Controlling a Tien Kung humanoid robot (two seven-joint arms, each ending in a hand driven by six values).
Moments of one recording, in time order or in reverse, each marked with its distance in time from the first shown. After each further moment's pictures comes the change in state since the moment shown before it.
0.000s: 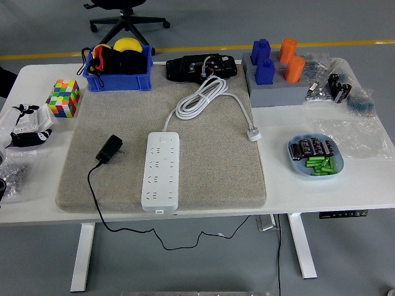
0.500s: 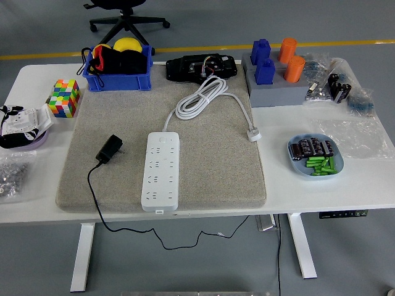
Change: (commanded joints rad) left arm 0.033 -0.036 -0.103 -0.029 0.032 -0.010 0.016; right arm -0.006 0.015 0.020 -0.003 -0.006 0.000 -0.001
